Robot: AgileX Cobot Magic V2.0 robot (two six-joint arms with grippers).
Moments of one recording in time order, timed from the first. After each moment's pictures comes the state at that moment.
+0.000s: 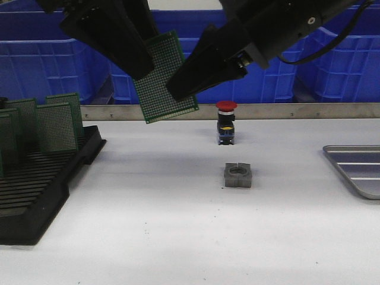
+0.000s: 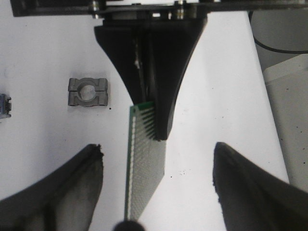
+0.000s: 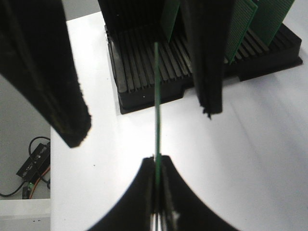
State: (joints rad) left arm -0.43 1.72 -1.52 -0.58 1.22 1.47; right arm 0.35 1.63 -1.06 1.20 0.81 -1.56
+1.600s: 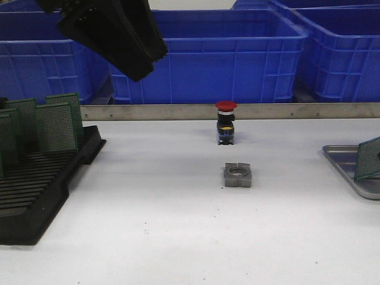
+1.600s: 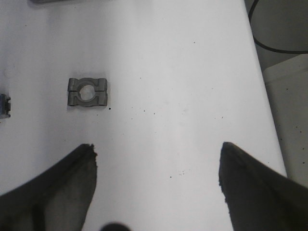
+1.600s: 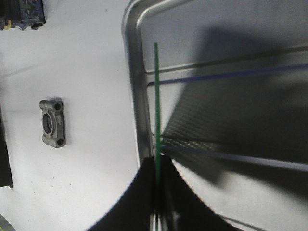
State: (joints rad) left arm -0.43 1.72 -1.52 -0.58 1.22 1.47; right arm -0.45 1.96 -1.07 1.03 0.98 -0.84
